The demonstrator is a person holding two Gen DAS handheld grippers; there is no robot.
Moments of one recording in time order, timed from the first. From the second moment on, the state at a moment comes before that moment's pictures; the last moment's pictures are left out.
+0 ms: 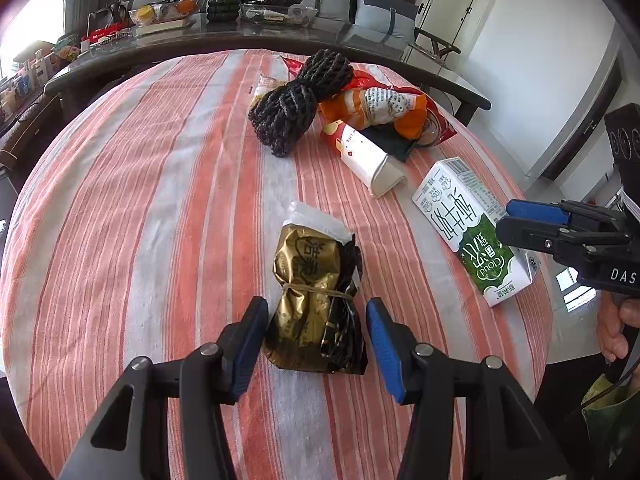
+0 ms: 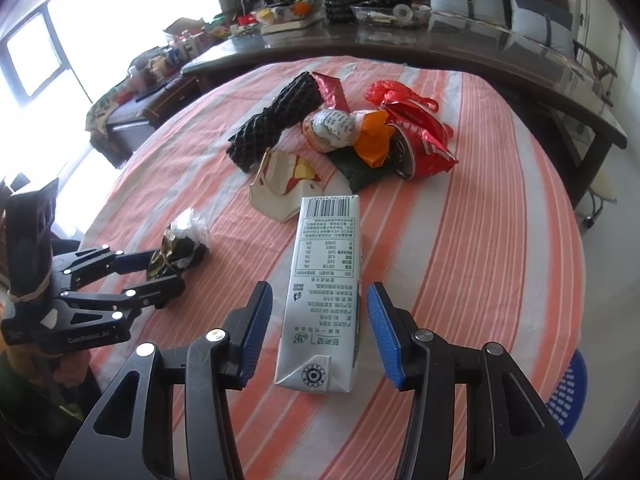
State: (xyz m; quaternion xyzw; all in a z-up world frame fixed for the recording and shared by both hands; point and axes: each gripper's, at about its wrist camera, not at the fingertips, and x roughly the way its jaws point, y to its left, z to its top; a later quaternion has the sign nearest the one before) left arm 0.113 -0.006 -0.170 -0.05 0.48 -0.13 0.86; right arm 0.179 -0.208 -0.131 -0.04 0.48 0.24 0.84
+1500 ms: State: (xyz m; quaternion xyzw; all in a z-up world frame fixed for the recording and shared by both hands) left arm 0.178 -0.421 -0.150 0.06 0.48 -0.39 0.78; right arm 0.139 -0.582 -0.141 0.17 0.46 -0.05 0.87
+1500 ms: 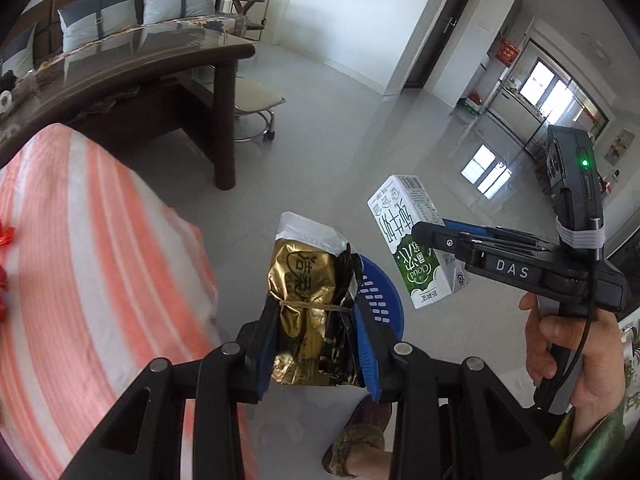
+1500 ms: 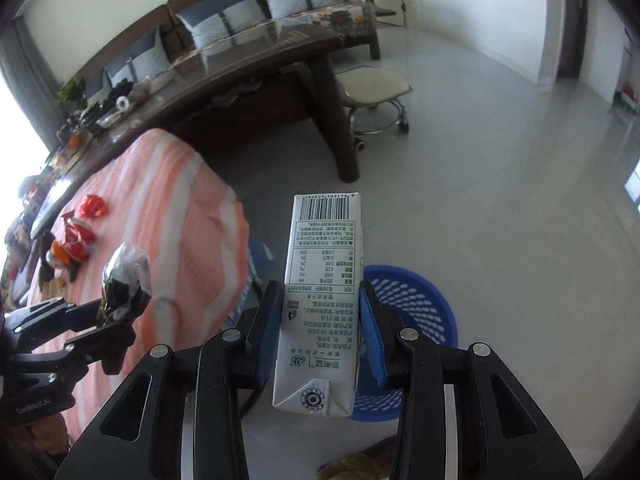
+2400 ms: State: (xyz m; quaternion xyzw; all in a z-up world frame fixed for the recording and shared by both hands) left arm 0.189 -0.511 -0.237 0.09 0.52 -0.40 0.75; right arm 0.130 -0.656 -0.192 0.23 0.47 -0.09 0.85
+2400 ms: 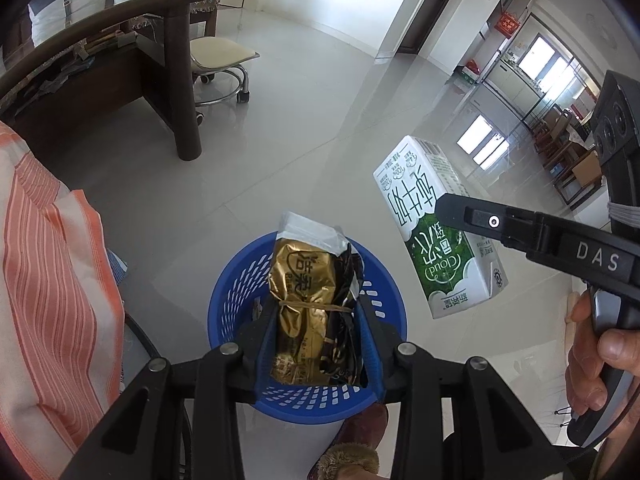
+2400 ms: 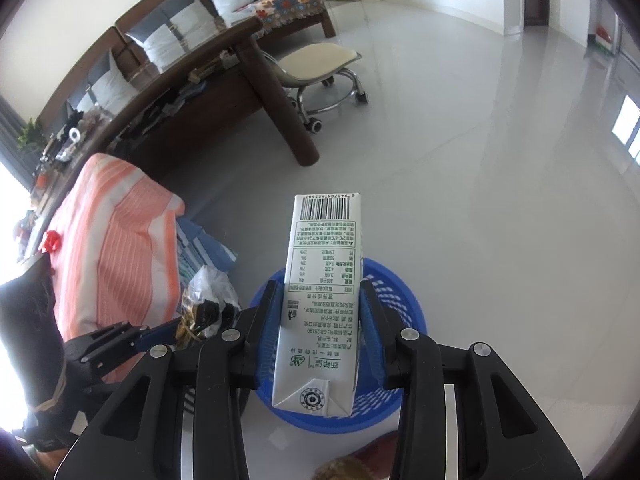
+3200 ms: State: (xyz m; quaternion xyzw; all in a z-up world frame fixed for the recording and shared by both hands) left arm 0.146 -0.440 -0.147 0.09 0.41 -0.39 0.82; right arm 0.113 -0.648 -0.132 0.17 0.37 -0.16 0.90
